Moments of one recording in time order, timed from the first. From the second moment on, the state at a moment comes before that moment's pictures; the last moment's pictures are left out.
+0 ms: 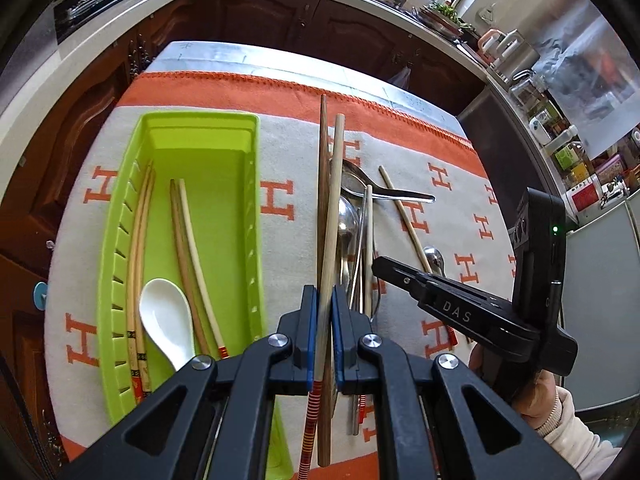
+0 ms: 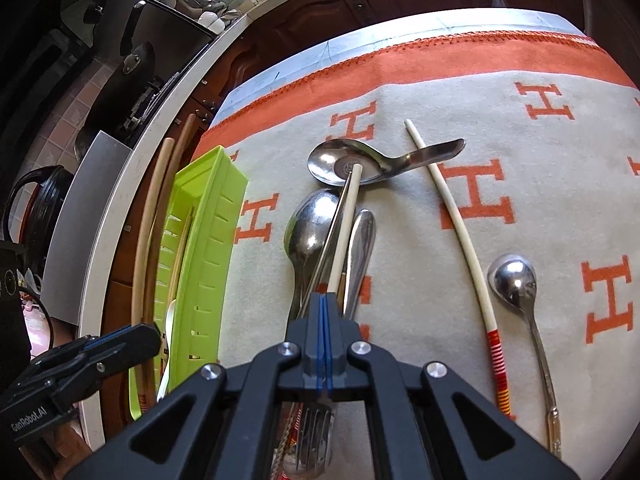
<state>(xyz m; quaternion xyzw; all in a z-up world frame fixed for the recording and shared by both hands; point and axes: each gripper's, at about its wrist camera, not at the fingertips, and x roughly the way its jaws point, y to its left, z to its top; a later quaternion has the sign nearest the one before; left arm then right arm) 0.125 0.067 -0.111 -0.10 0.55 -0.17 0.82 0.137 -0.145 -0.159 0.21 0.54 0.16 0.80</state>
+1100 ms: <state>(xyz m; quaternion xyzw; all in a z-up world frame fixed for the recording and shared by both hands) 0.100 0.157 -0.110 -0.12 0.52 -0.08 0.84 0.121 -0.110 -0.156 0.17 0.57 0.11 0.80</state>
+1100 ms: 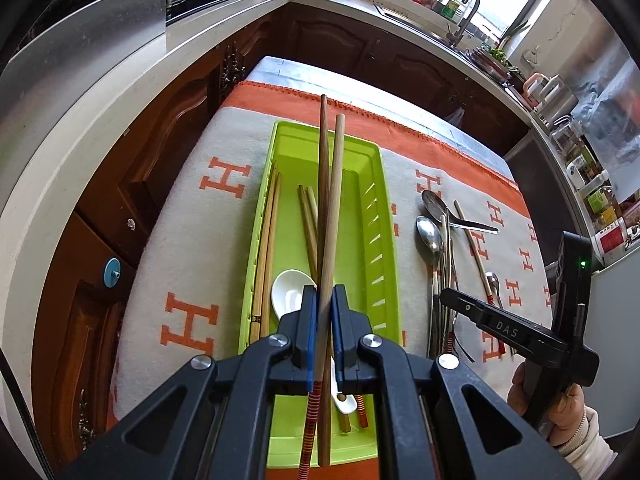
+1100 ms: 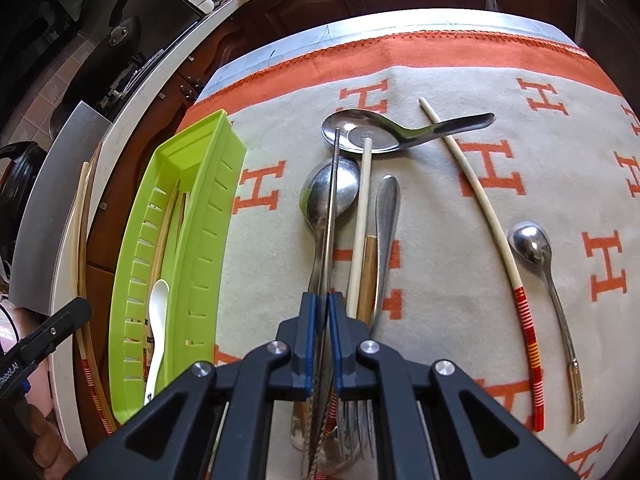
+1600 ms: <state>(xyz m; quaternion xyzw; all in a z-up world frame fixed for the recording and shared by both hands) 0.097 0.169 -0.120 -0.12 0.52 -0.08 0.84 0.106 -0.099 -0.096 0.21 0.53 0.18 0.80</state>
